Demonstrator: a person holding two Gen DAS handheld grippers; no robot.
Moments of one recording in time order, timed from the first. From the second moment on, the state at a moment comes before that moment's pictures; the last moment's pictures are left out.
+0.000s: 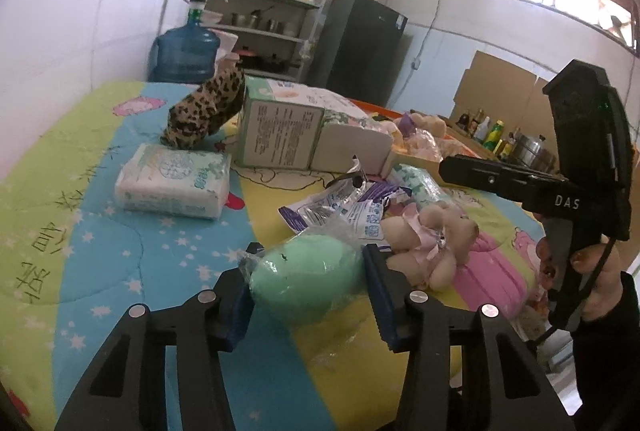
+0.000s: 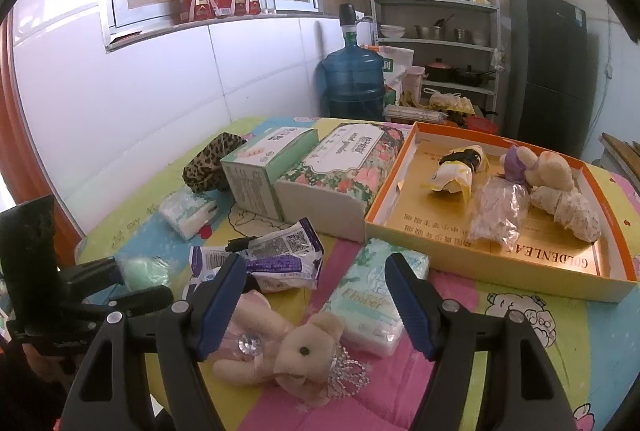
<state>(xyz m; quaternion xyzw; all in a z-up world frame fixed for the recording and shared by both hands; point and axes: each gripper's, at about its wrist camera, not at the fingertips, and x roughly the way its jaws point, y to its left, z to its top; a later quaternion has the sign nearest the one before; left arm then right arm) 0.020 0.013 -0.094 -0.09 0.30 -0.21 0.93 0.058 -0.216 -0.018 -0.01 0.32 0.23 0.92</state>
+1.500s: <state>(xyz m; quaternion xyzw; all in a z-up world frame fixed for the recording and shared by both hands) 0.015 0.042 -0.074 -0.13 0.24 -0.24 0.93 0.086 -0.233 -0.021 0.05 0.36 0.13 0.92</state>
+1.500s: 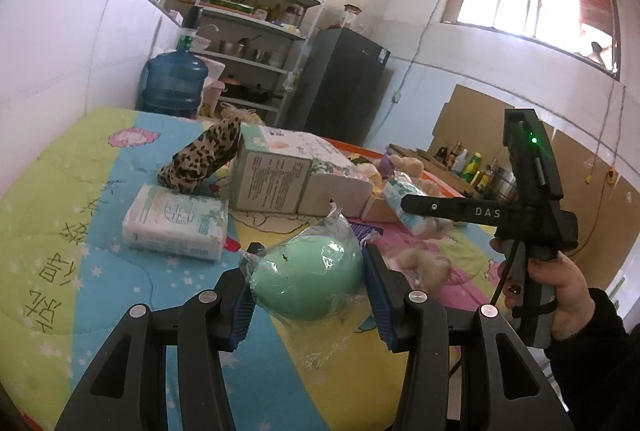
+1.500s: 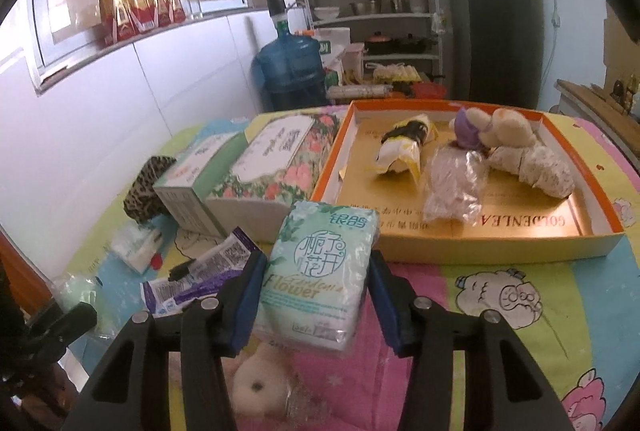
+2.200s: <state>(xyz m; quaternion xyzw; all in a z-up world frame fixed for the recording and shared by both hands) 0.034 -0.018 -0.037 -0.09 0.23 -0.28 0.93 0.067 -0.282 -0.006 0.05 0.33 0.10 0.94</state>
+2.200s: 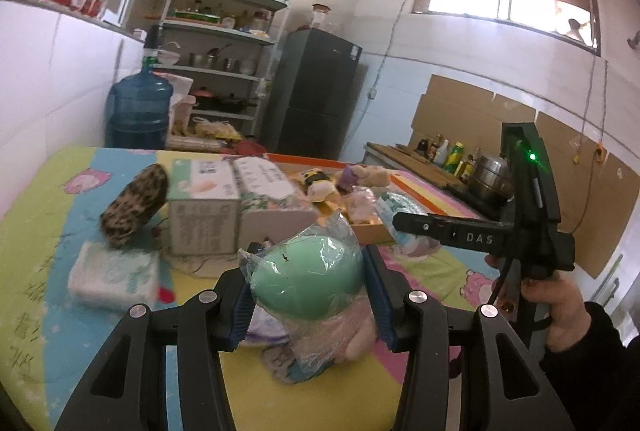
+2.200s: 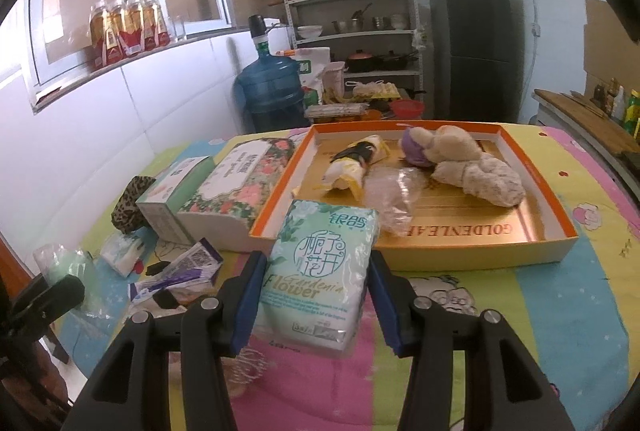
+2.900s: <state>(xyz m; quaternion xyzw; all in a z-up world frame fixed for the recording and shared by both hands) 0.089 -0.105 -0.016 -0.07 0.26 -0.27 0.92 0.071 -0.349 -0.008 0.08 0.32 0.08 0.94</state>
